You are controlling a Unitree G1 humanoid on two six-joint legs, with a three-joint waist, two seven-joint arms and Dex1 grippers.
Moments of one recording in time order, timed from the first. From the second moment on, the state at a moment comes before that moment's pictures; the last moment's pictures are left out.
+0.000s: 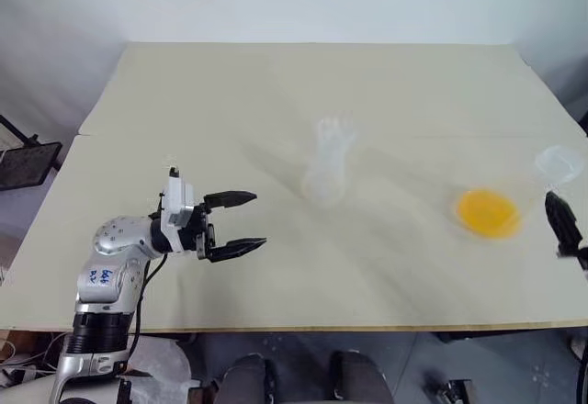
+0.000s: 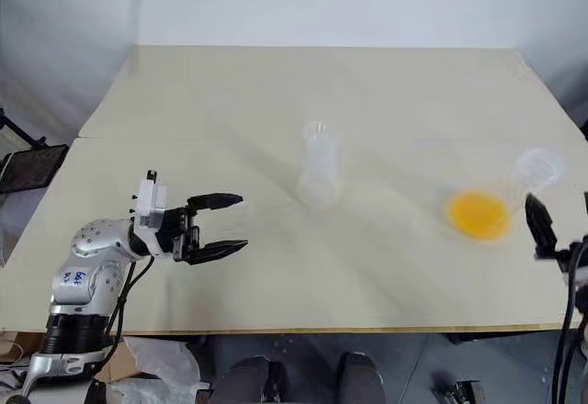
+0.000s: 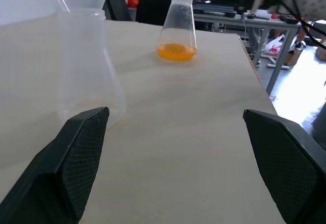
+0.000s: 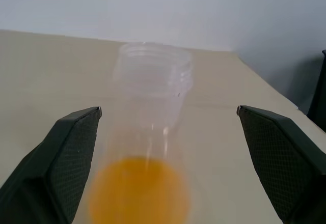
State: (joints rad) left arm -0.30 0.51 0.14 -0.04 -0.49 0.20 -1.22; right arm 0.13 -0.63 -0.69 -0.14 0.67 0.14 0.46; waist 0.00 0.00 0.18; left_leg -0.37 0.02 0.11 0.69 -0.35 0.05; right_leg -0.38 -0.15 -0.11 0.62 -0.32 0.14
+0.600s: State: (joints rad) left arm -0.26 0.50 0.14 -0.12 -0.52 0.20 -1.15; right arm -0.26 -0.68 -0.56 0.25 0.58 0.21 0.53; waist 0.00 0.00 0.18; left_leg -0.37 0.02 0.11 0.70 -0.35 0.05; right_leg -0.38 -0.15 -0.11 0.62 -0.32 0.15
